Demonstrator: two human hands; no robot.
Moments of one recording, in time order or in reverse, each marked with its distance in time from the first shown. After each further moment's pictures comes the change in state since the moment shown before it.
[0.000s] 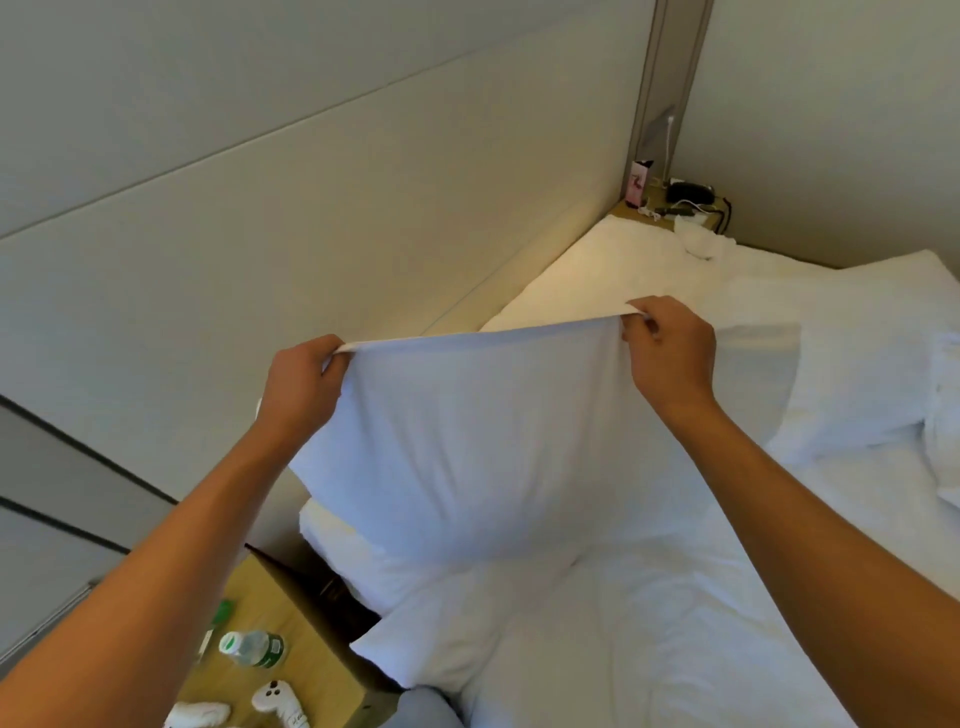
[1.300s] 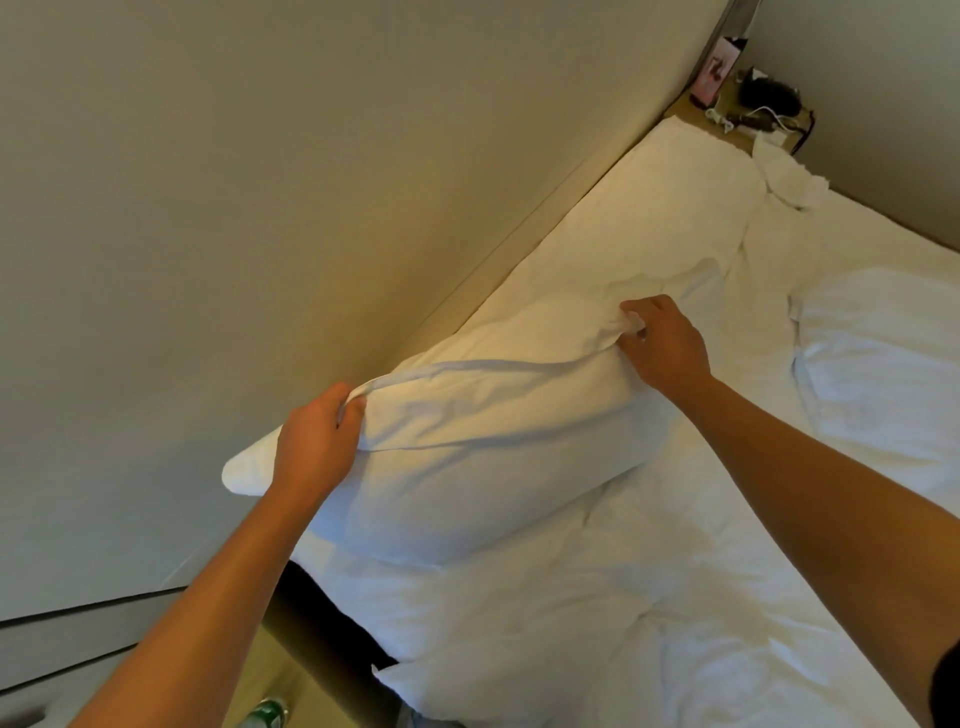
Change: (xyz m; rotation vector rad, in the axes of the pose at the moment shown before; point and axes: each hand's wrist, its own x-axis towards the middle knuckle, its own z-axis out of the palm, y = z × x) left_hand 0.176 -0.245 0.140 -0.086 -0.291 -0.309; right_hand 0.164 0.086 0.342 -0.490 -0.584 0.085
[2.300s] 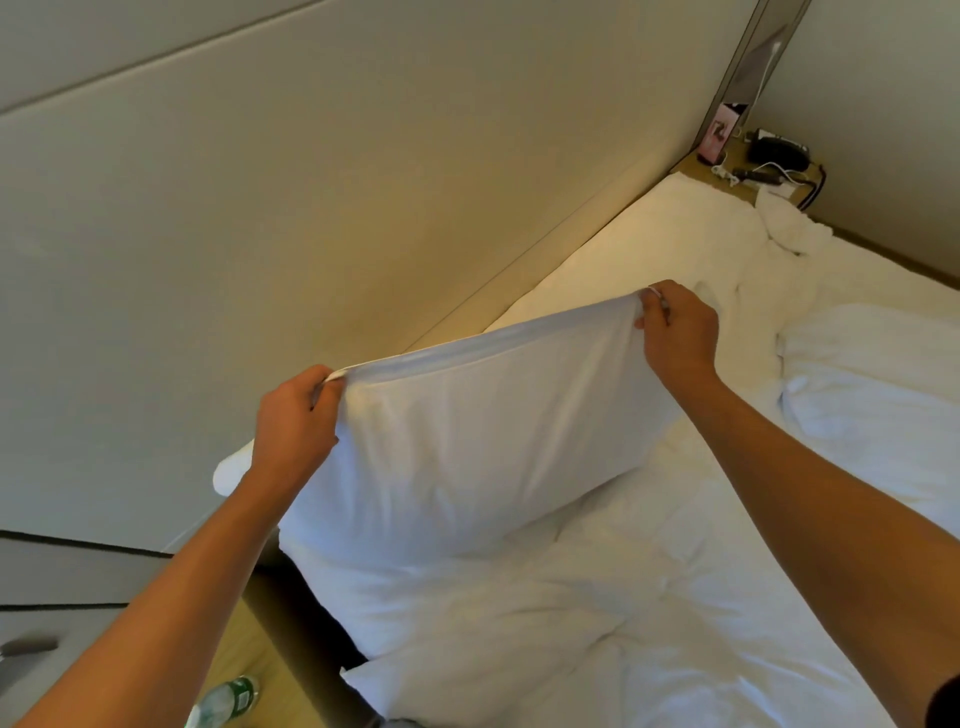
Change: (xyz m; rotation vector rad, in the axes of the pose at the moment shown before) left_hand -0.081 0.103 -0.015 -0.081 0.245 -0.002; right_hand -0.021 0.051 -0.082 0.405 0.364 -0.023
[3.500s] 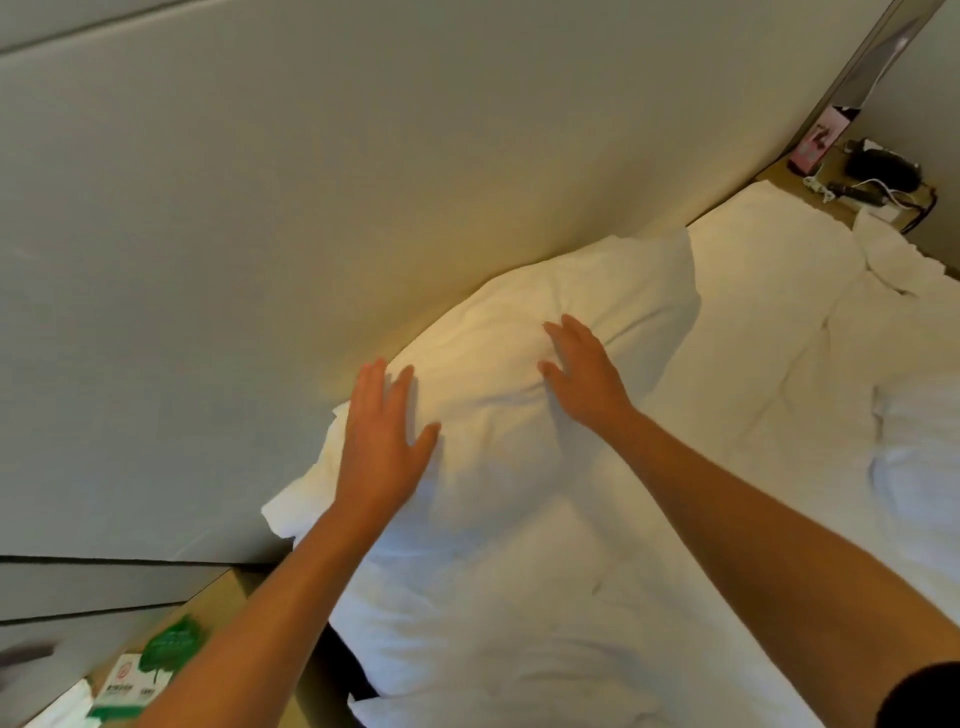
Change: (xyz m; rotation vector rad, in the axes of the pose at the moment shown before) left_hand 0.056 -0.039 0.071 0.214 -0.051 0.066; right_hand 0.009 -0.059 0.206 -0.107 -0.560 -0.264
